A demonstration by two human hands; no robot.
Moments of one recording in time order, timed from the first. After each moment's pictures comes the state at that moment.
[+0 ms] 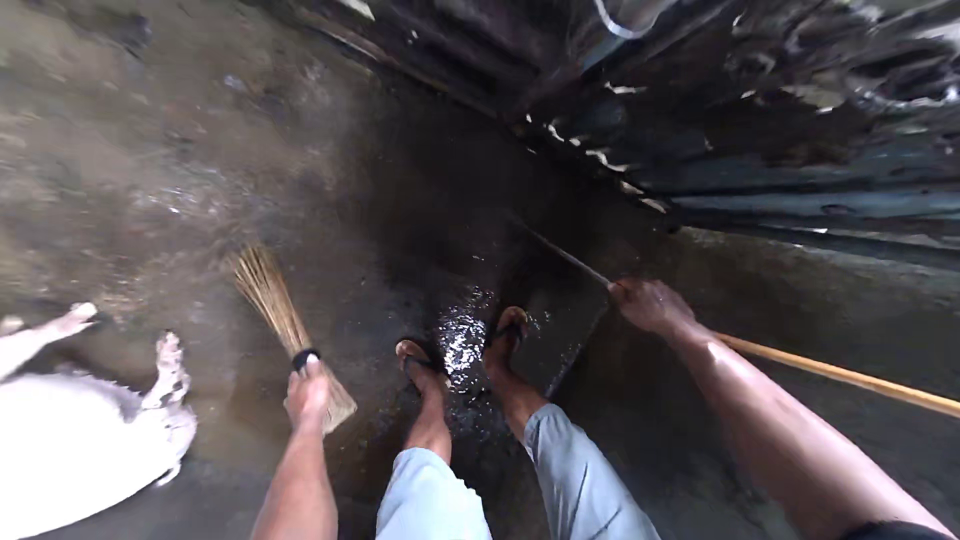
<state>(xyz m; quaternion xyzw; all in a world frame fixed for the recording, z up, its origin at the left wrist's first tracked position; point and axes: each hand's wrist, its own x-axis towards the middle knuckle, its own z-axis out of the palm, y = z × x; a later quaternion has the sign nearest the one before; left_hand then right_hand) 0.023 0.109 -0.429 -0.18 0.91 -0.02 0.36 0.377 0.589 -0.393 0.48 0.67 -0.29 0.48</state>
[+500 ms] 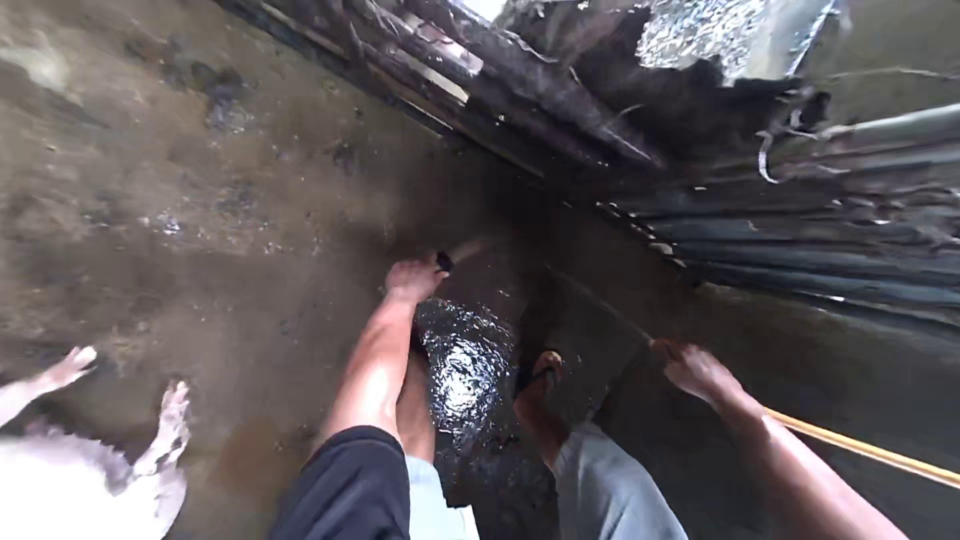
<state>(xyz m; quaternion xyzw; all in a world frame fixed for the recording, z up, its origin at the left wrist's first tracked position) -0.145 0.346 -0.528 0.41 0.76 -0.11 0.49 0.287 0.544 -0.368 0.54 0.63 -0.26 0.48</state>
